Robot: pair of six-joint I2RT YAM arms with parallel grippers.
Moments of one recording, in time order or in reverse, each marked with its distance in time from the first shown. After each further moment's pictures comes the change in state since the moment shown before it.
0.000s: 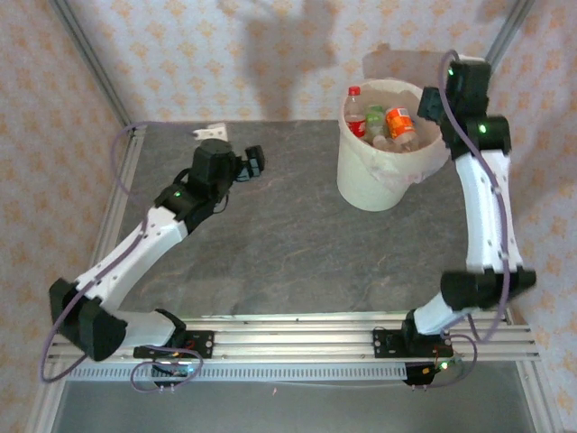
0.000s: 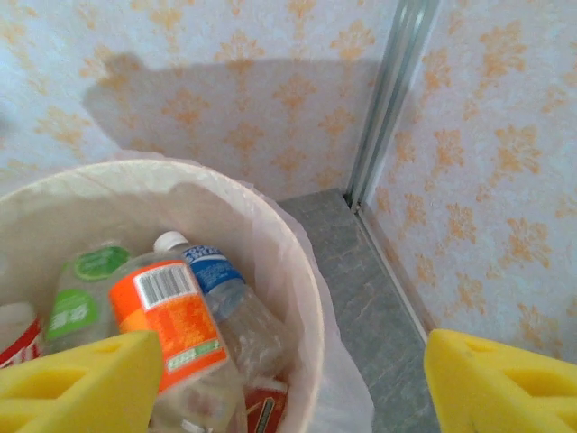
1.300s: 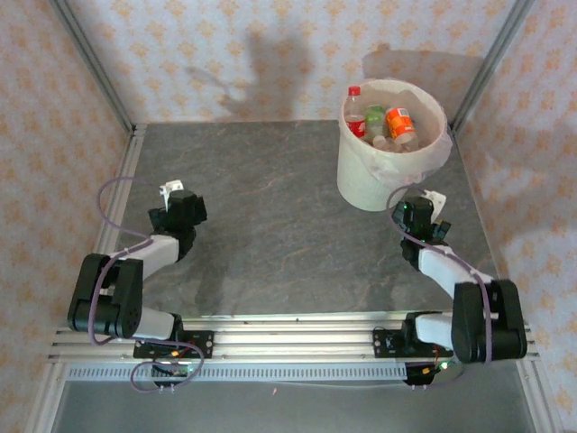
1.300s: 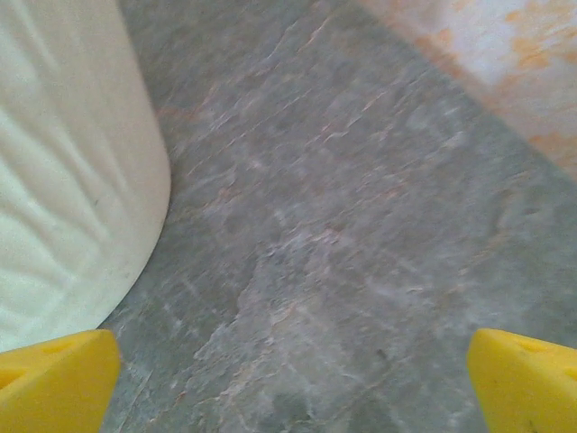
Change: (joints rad) left arm 0.404 0.145 -0.695 0.658 -0.074 0.298; right arm 0.000 -0.204 -1.427 1.015 0.119 0.212
